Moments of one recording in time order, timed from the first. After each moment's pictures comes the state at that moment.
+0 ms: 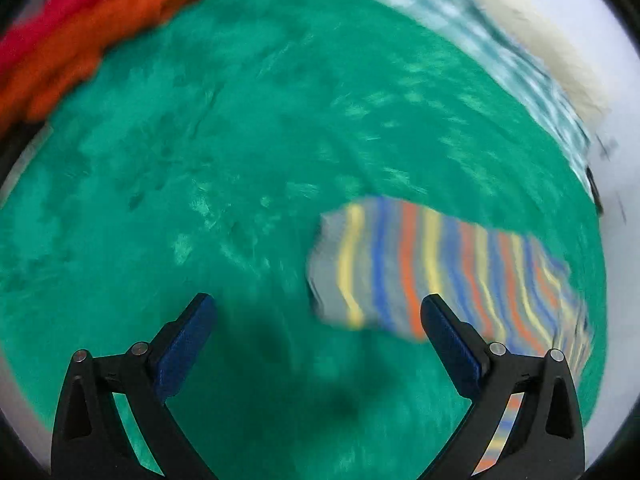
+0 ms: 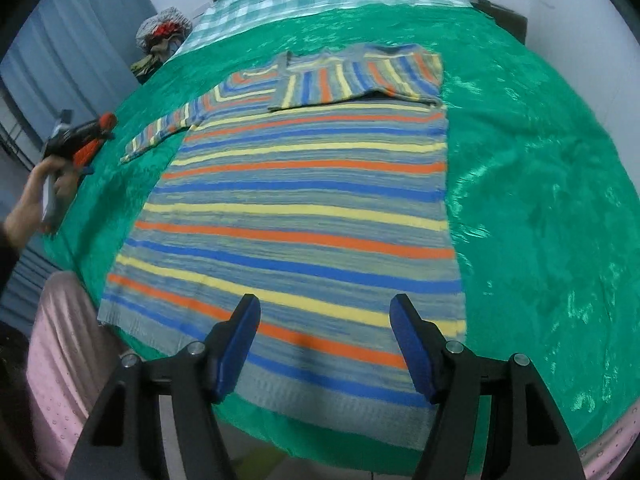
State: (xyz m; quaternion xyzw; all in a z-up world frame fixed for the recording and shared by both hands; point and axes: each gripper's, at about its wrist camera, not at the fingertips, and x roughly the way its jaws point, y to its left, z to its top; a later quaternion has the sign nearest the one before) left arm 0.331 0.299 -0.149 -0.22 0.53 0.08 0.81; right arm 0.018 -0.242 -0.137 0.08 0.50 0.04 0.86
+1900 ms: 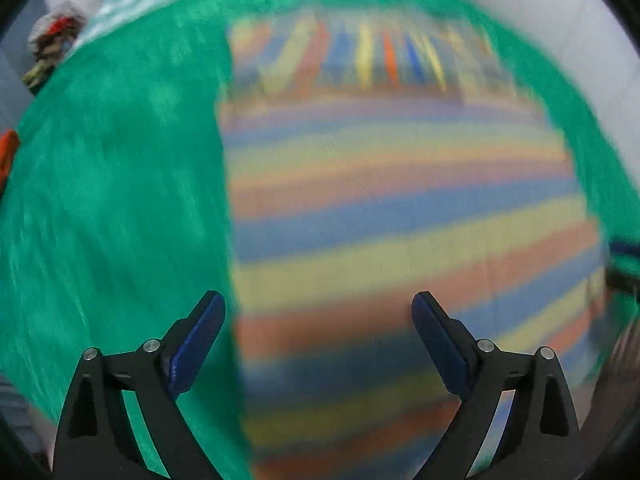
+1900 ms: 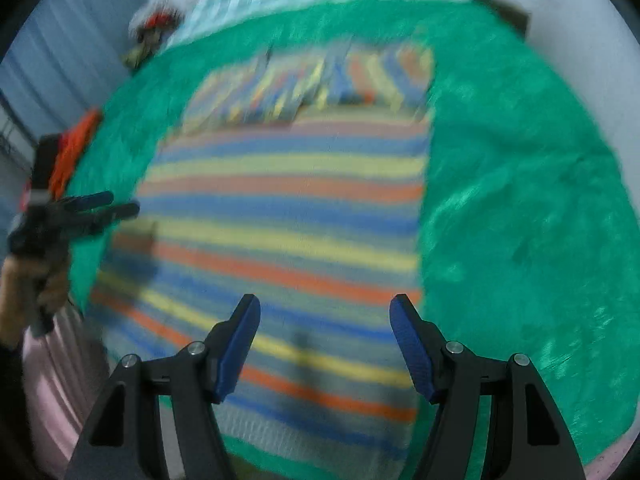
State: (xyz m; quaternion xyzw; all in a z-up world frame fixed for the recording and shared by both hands) left arm 0.119 0.012 -0.170 0.13 0.57 -0.15 0.80; right arm 0.058 -0.271 -0.150 0.07 0.55 0.04 0.83
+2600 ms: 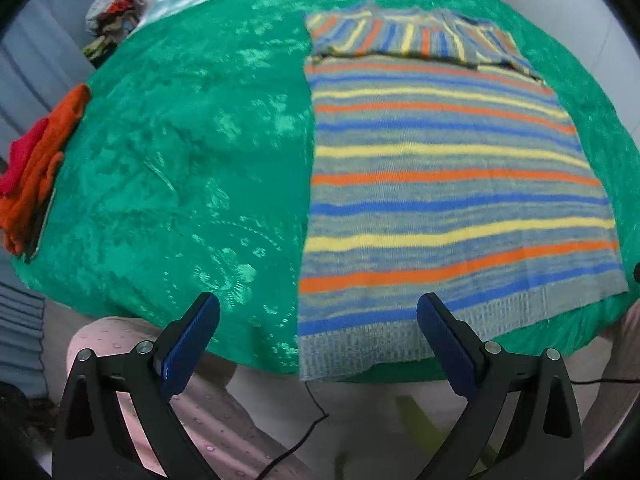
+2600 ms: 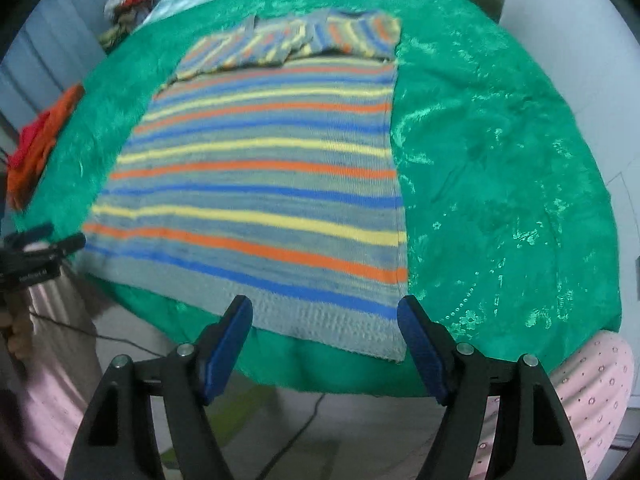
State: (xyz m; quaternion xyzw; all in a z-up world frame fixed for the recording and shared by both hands) left arm 0.031 0.056 -0.112 0.12 0.54 -0.06 0.83; right arm -0.029 -0.261 -0.132 0.06 0.56 -0.02 0.83
